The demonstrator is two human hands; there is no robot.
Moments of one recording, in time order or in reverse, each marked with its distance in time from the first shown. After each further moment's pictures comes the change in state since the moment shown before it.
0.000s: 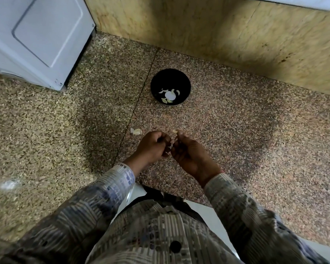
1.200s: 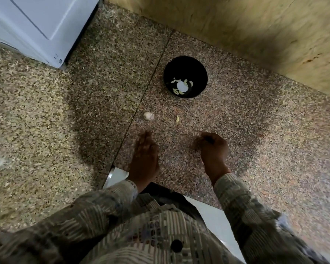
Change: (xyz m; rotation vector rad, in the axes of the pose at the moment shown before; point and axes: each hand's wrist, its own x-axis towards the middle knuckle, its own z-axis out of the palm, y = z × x) left_hand -0.010 -0.127 -0.005 0.824 0.290 0.477; right_hand 0.034 -0.005 -0.042 -0.987 0.658 -0.538
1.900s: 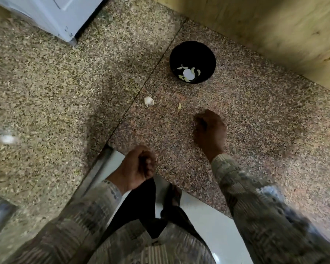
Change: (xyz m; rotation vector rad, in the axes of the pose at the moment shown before) left_hand -0.043 0.037 -0.025 -1.881 -0.300 -1.170; right_hand 0.042 0.015 0.004 -0.333 -0.096 -0.800
